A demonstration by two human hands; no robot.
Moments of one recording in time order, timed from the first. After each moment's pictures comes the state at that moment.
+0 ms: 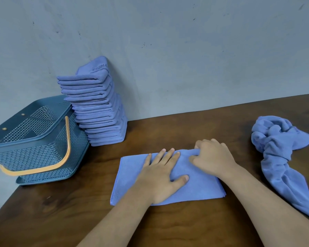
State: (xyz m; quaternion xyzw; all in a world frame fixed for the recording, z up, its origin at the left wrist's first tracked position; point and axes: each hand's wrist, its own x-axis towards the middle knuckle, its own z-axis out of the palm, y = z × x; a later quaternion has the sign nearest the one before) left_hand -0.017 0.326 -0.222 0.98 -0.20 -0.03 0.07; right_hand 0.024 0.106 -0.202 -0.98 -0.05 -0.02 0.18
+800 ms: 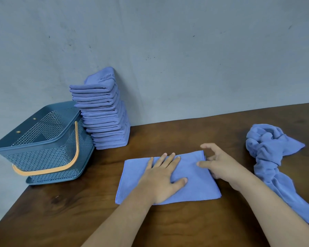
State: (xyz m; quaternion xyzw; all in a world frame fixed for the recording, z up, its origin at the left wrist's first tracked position) left_hand -0.019 0.326 -0.218 0.98 -0.20 -0.03 0.08; right_hand -0.007 0.079 -0.185 -0.81 0.03 0.10 0.58
